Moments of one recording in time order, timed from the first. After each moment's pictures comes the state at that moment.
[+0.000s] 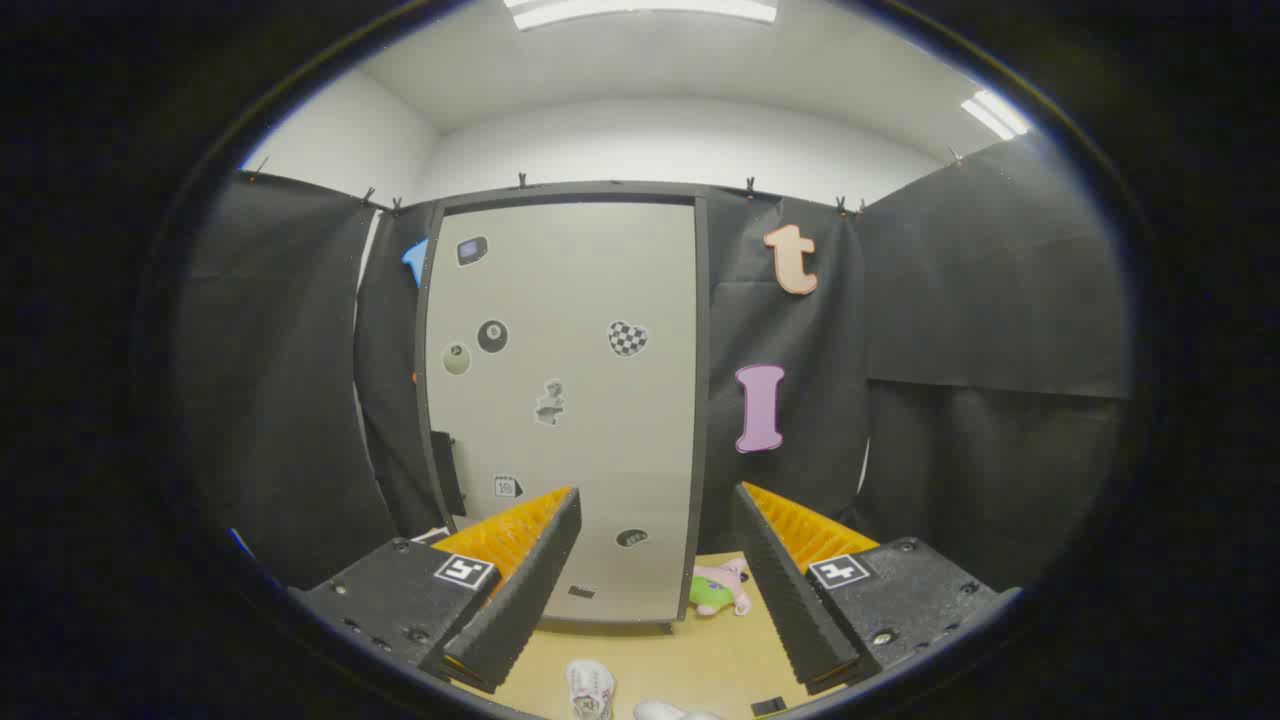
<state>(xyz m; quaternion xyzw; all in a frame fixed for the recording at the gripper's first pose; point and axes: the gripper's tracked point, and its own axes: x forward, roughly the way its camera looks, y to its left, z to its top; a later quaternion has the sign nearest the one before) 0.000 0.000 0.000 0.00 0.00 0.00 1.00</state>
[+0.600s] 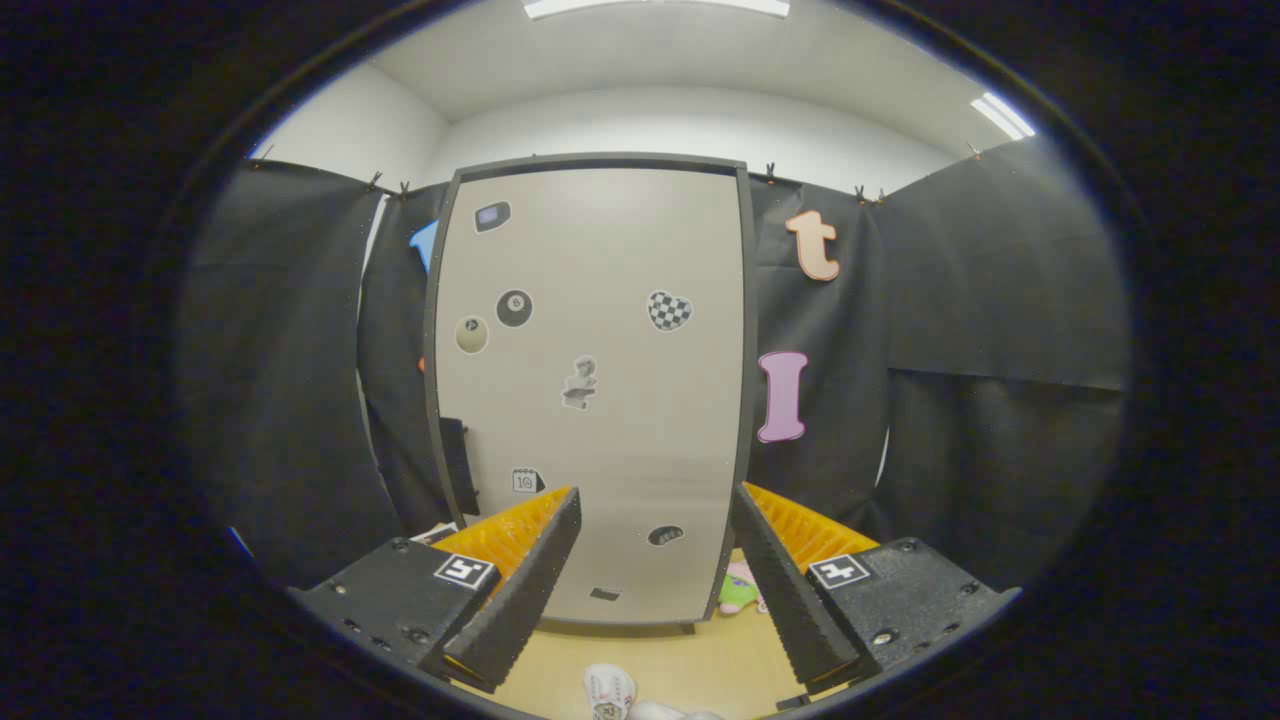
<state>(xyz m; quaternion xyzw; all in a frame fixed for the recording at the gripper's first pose) 0.040 0.042 -0.022 0.00 0.01 0.01 1.00</state>
